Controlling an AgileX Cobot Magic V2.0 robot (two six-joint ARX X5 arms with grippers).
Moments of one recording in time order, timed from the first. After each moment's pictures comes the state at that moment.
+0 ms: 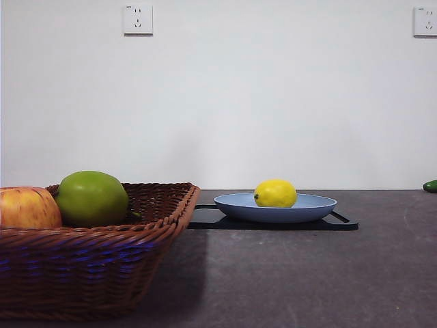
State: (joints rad) left arm -0.54 1.27 1.45 -0.77 -0.10 0.16; right arm 0.30 1.17 1.59 -0.95 -0.02 0.00
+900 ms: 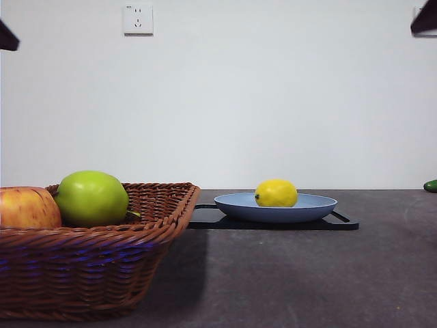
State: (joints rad) left arm -0.41 0.47 0.46 -0.22 0.00 -0.03; right arm 0.53 0.54 0.49 -0.16 0.22 0.06
